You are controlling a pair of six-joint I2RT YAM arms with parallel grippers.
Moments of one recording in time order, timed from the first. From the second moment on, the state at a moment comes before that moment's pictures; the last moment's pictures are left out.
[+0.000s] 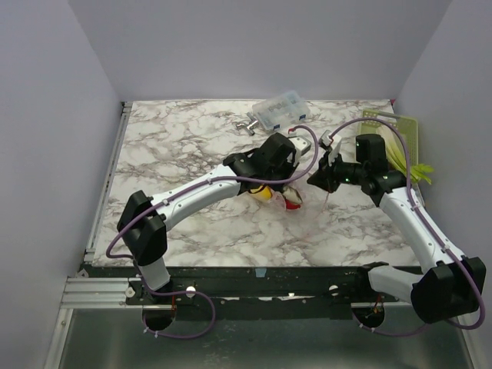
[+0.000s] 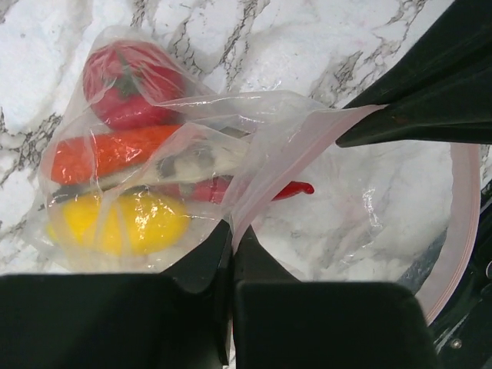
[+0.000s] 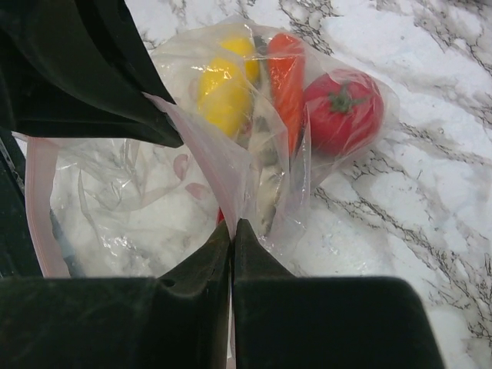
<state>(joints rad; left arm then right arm) -0.92 1.72 1.53 -0.54 0.00 -0.15 0.21 1.16 0.94 -0.47 -0.69 -0.34</state>
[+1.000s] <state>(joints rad) -0.94 1.66 1.44 -0.45 -0.11 -0.64 0.17 0.99 1.07 -0.74 -0.83 -0.51</state>
